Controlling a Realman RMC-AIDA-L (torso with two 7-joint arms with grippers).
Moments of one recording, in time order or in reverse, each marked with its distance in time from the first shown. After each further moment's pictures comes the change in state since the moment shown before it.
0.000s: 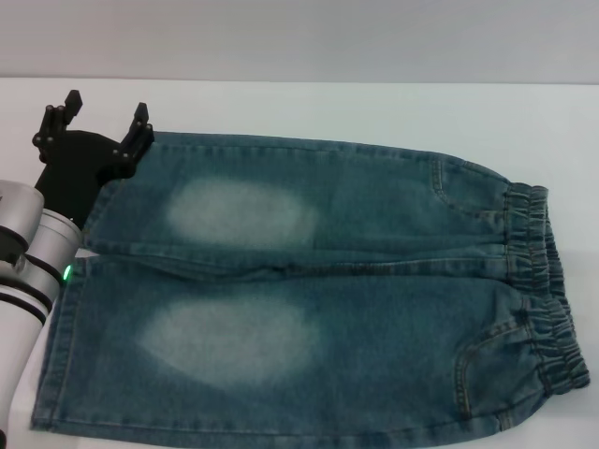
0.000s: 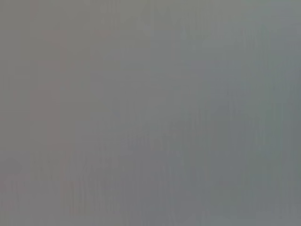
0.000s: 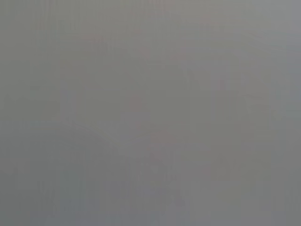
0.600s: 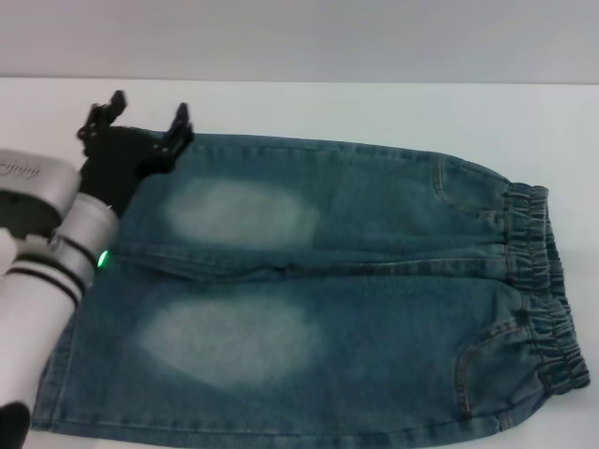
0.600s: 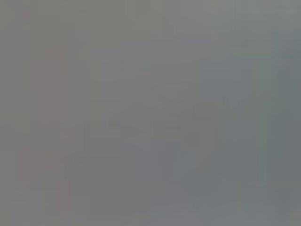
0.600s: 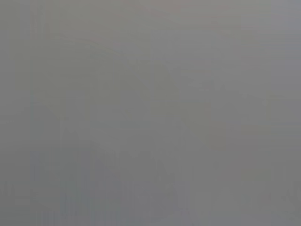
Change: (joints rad) left arm 0.000 0.022 0.005 -0.142 0.001 -0.152 0.007; right arm -0.053 -0.044 0.001 0.151 0.001 0.058 -0.001
